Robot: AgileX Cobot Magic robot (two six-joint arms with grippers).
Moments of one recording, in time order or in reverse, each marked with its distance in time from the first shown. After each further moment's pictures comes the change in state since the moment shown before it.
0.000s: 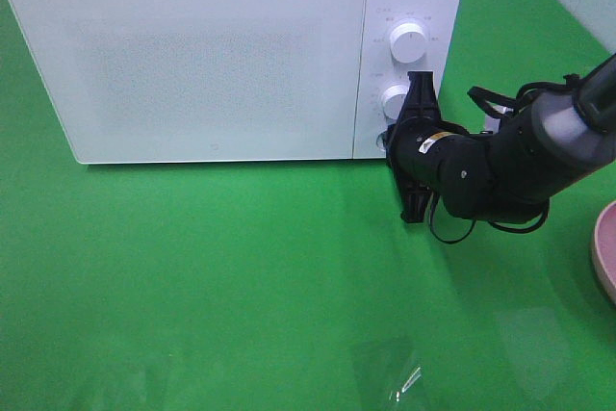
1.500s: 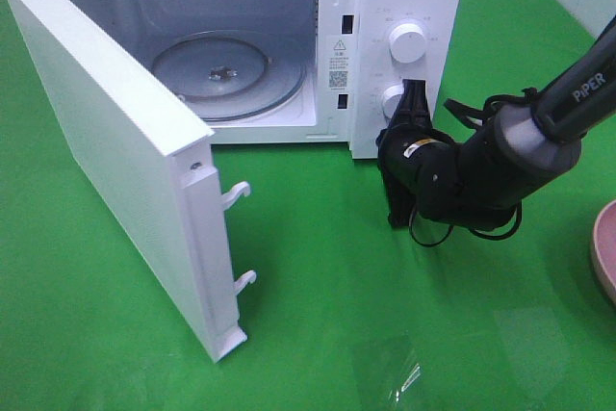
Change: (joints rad) left arm 0.000 0.000 0.000 0.000 0.000 0.000; right arm 0.030 0.080 -0.075 0.124 -0.036 -0.017
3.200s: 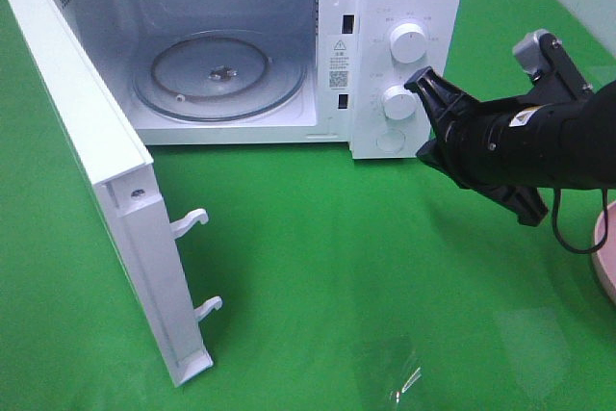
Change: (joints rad) left arm 0.000 0.000 0.000 0.000 0.000 0.000; right arm -0.047 -0.602 0.313 -0.040 0.545 -0.872
